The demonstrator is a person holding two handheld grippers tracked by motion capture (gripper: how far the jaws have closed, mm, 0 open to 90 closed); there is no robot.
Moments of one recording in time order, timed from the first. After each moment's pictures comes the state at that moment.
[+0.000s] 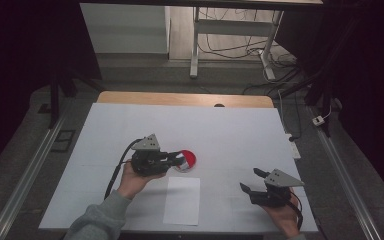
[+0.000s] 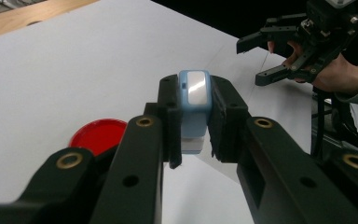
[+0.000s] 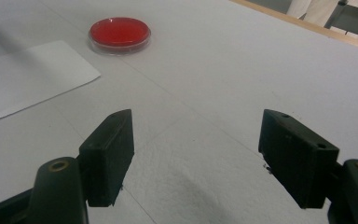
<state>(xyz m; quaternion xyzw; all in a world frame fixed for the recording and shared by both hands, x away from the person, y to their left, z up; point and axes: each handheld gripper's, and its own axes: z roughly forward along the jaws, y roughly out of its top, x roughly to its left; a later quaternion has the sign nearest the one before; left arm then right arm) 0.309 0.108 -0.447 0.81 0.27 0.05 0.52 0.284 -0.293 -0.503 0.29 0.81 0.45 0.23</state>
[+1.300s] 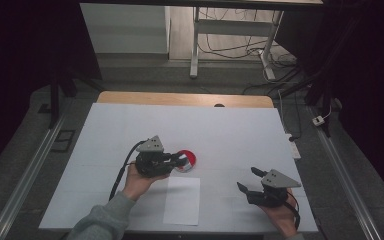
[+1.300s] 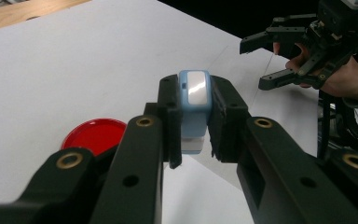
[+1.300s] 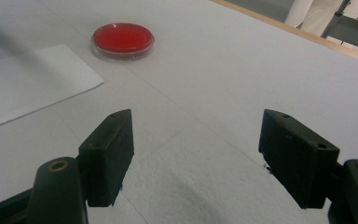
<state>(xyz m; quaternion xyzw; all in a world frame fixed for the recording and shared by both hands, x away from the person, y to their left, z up) 0.312 0.103 -0.455 0.80 0.28 0.05 0.52 0.284 -0.283 -0.503 0.28 0.81 0.46 0.24</state>
